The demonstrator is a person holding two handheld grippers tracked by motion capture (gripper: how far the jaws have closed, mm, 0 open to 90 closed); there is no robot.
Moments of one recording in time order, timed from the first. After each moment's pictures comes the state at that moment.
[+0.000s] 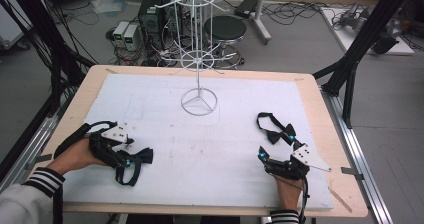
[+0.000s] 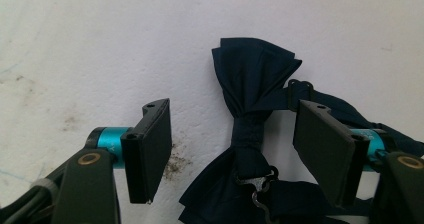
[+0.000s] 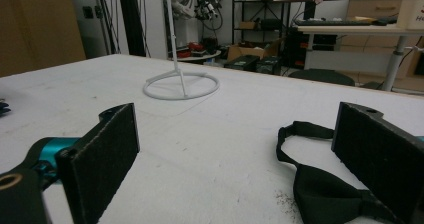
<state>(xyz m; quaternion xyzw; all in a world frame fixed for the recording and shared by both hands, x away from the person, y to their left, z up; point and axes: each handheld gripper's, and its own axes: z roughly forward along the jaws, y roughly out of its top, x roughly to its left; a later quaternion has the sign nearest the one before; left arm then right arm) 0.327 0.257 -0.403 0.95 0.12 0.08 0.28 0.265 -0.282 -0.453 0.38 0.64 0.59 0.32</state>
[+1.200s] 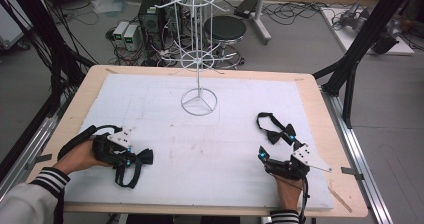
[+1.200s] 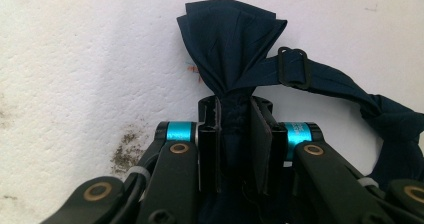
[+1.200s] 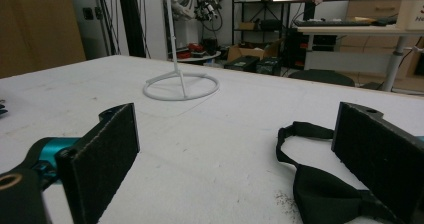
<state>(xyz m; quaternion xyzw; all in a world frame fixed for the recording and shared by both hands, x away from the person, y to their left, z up) 0.329 0.253 -0.415 0.97 0.10 0.02 0.24 0.265 -0.283 -0.453 0.38 0.64 0.59 0.32</state>
